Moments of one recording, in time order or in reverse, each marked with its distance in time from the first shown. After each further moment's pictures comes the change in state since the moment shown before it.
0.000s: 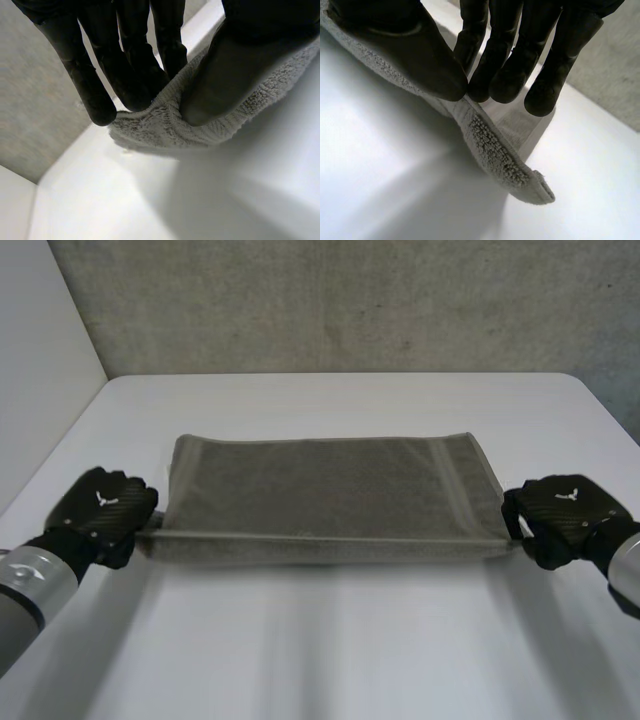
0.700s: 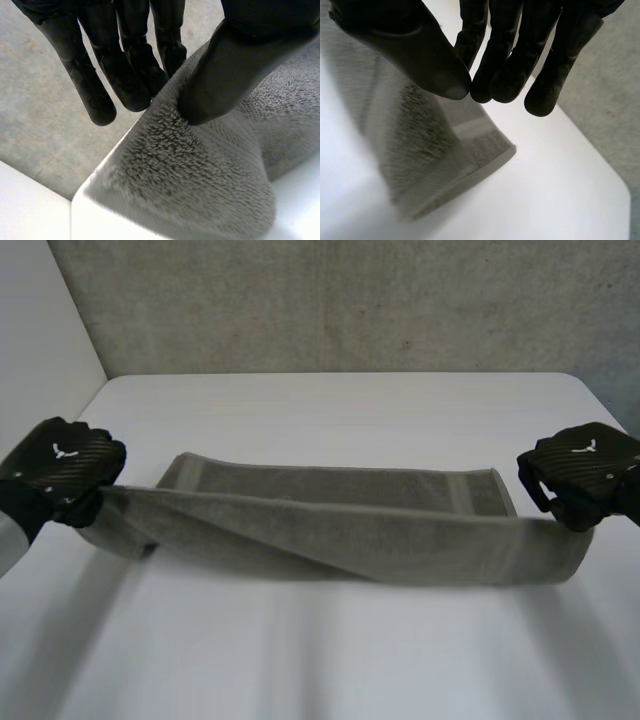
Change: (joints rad) left arm 0.097 0.082 0.139 -0.169 0.105 0.003; right arm 0.010 0.014 -0.280 0.300 -0.001 -0.214; left_hand 0.000 0.000 0.000 0.000 0.010; right_hand 0.019 0.000 0.003 0.000 0.016
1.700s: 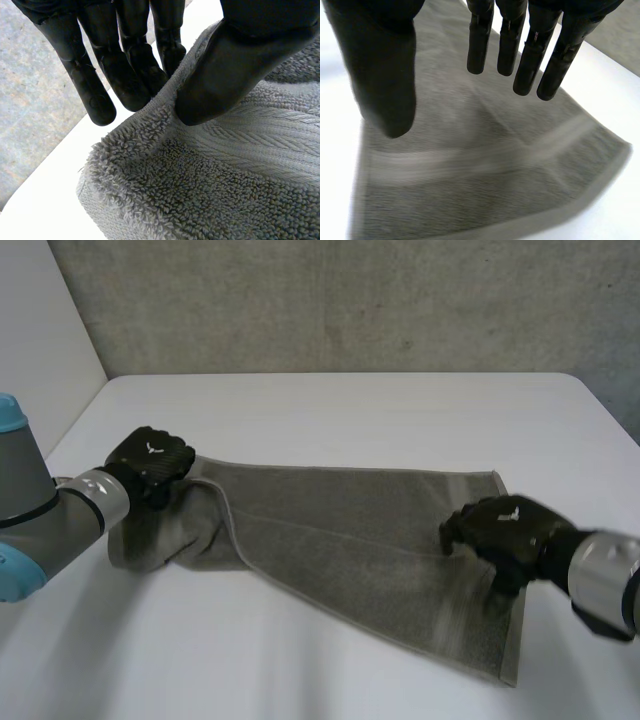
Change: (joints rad) left arm -0.233 -0.595 0.471 -0.018 -0.175 -0.002; right arm 0.209 0.049 0.119 -0.004 0.059 0.196; left_hand 0.000 0.000 0.000 0.000 0.009; right_hand -0.817 -0.810 -0.827 -0.822 -0.859
